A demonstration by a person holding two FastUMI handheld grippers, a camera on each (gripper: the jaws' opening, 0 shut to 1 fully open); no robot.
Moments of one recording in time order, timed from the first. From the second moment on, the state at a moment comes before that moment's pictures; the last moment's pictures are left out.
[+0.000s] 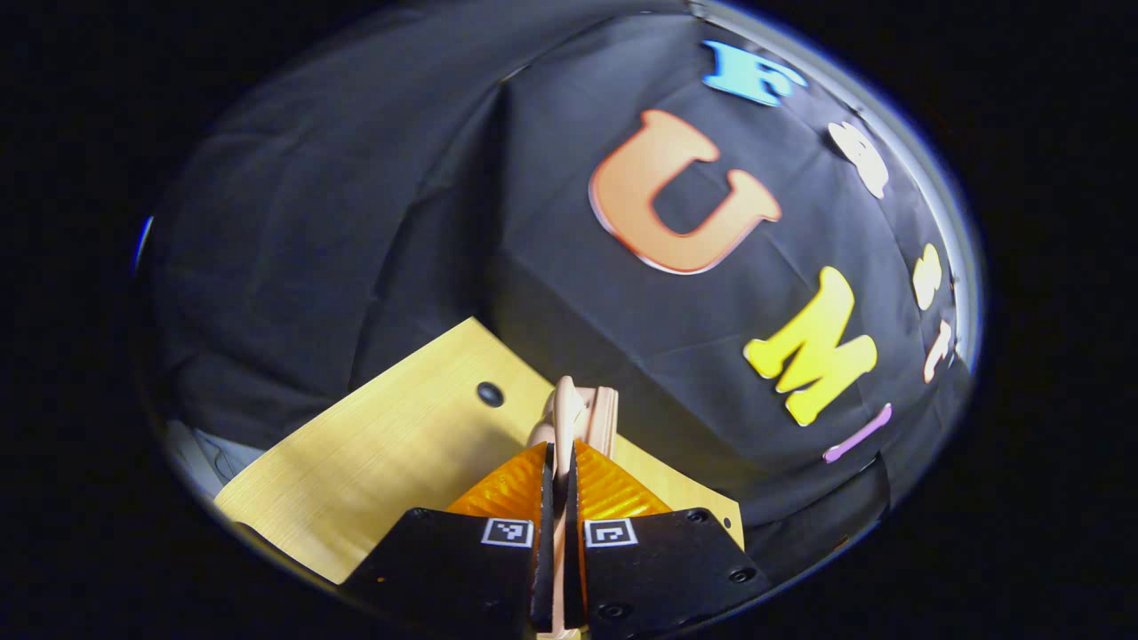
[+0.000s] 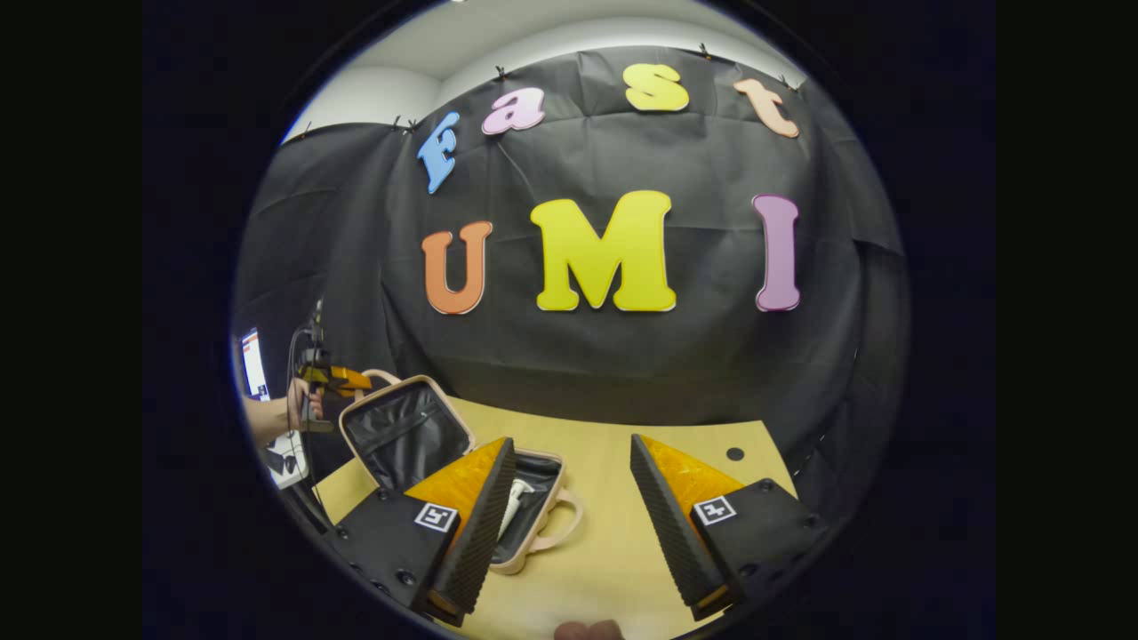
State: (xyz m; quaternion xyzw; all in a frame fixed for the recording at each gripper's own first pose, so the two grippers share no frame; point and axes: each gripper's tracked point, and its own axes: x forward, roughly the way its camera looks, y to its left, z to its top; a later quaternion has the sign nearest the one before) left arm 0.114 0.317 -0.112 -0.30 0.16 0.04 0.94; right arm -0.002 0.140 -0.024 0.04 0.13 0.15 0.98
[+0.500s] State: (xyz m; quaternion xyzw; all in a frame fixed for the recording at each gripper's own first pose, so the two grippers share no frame) left arm 0.103 0.128 -0.078 -0.16 0.13 0.00 0.98; right arm -0.023 0.040 -0.006 0.04 0.09 0.07 0.99
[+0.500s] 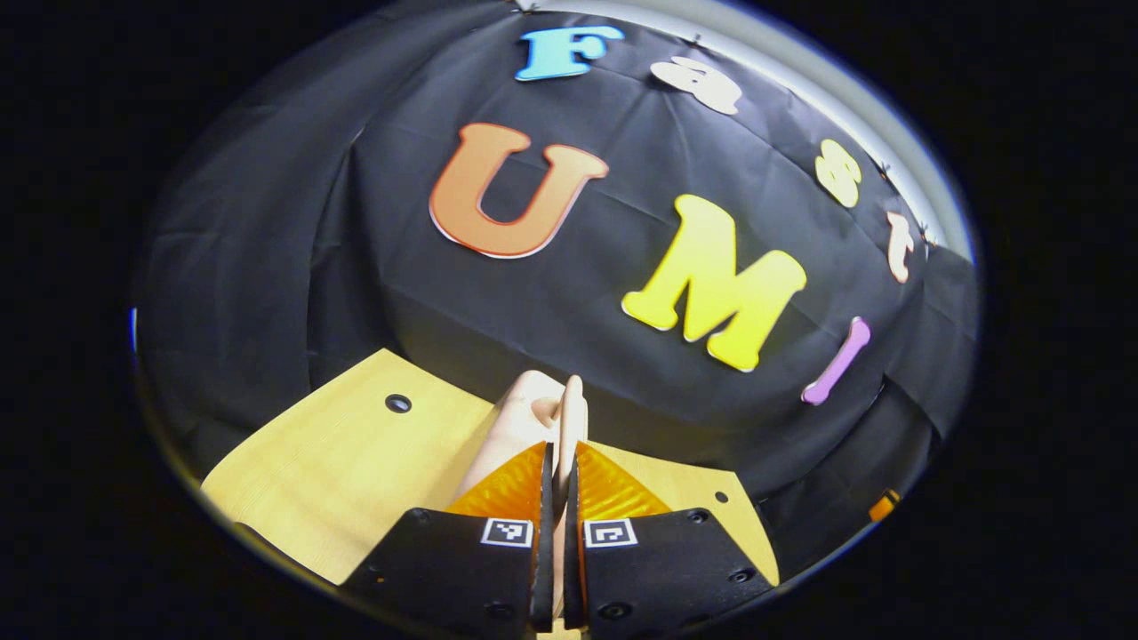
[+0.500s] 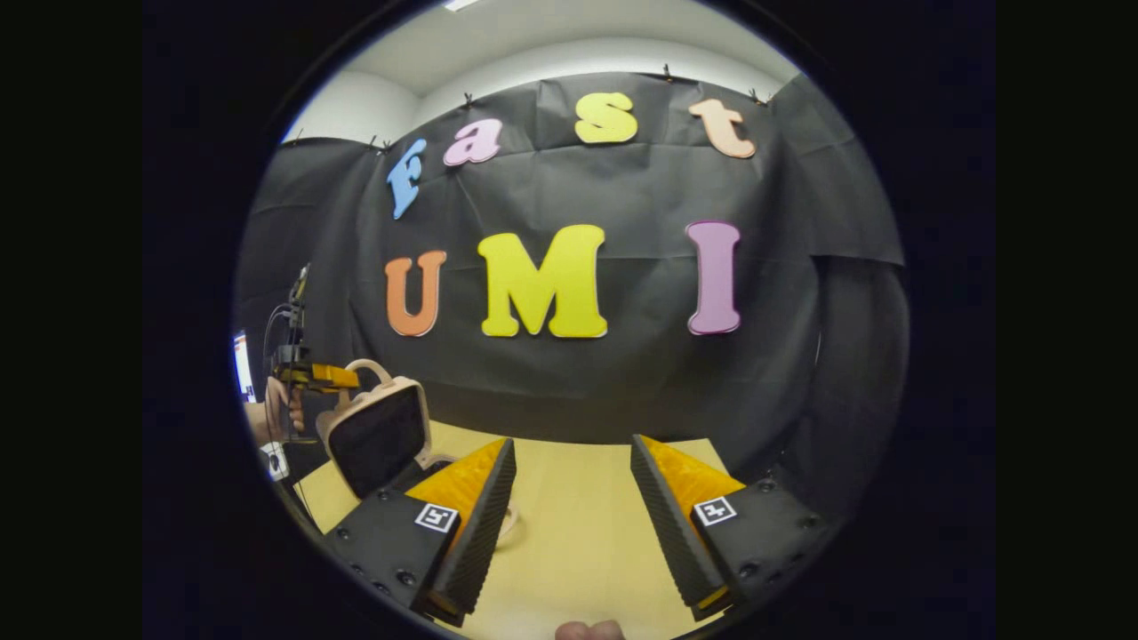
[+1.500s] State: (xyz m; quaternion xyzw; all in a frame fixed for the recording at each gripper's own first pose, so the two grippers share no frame) left arm 0.116 -0.076 -0.279 0.10 0.24 -0.07 0.96; right arm -0.073 -0.109 -0.029 0.00 0.12 -0.09 0.99
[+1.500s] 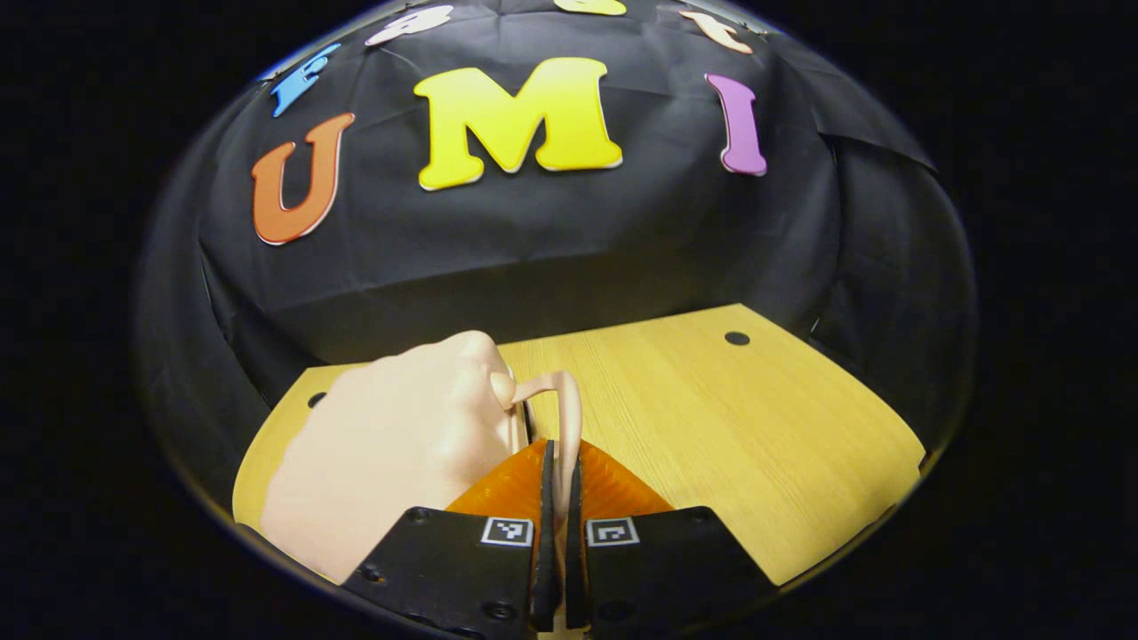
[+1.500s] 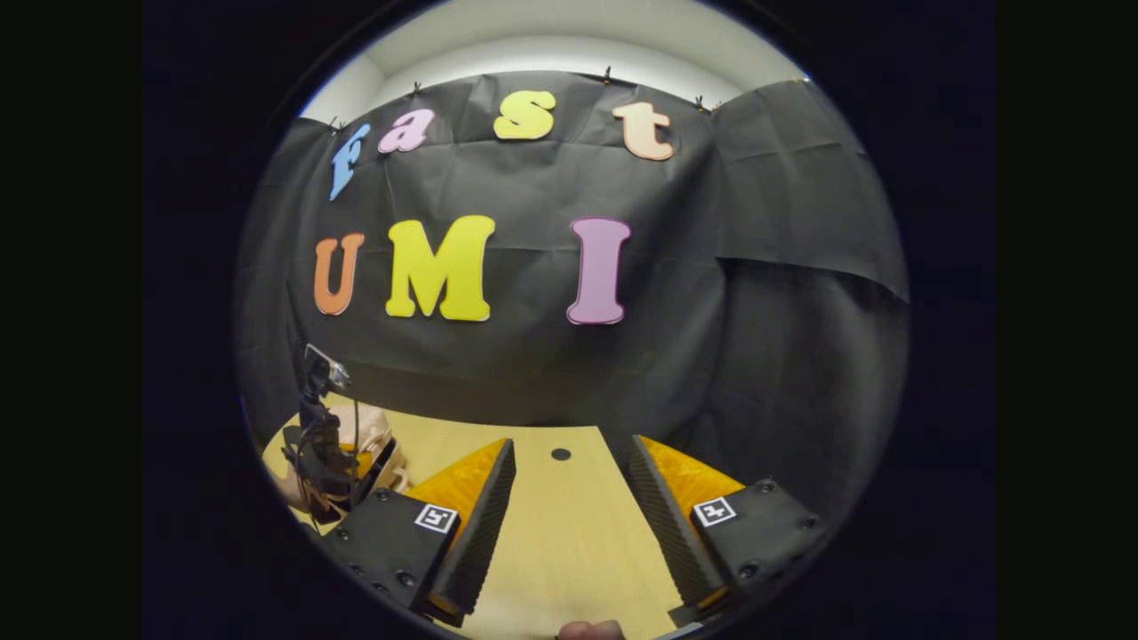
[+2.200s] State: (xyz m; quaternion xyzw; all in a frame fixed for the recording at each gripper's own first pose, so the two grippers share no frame) left arm 0.087 -0.106 -0.302 0.11 0.26 -0.04 0.96; right arm -0.034 -0.119 -0.039 0.01 0.12 -0.04 0.99
